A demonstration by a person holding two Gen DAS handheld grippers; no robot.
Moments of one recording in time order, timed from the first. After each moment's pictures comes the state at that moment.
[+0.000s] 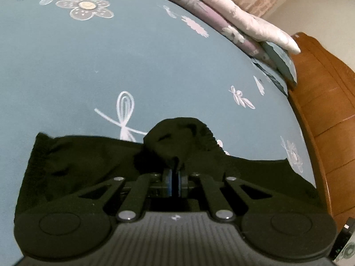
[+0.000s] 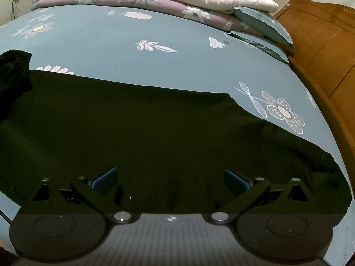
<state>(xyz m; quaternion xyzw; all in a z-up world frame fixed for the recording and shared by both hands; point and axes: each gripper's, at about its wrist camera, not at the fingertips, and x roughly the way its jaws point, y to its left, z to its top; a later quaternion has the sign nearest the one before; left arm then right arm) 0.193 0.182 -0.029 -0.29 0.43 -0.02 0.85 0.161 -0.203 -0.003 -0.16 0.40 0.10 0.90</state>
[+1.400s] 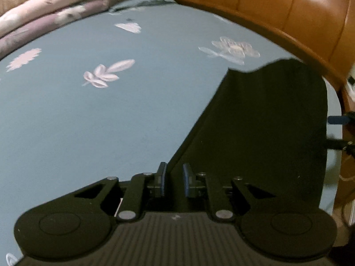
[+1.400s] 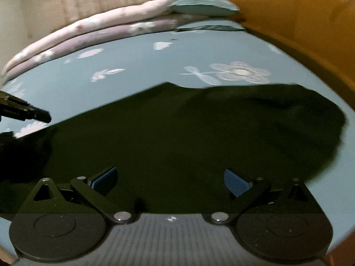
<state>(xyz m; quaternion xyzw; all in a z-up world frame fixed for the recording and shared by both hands) 0.339 -0.004 -0.039 0.12 0.44 -0.32 0.83 0.116 -0.312 0.000 0.04 0.38 0.03 0.92</state>
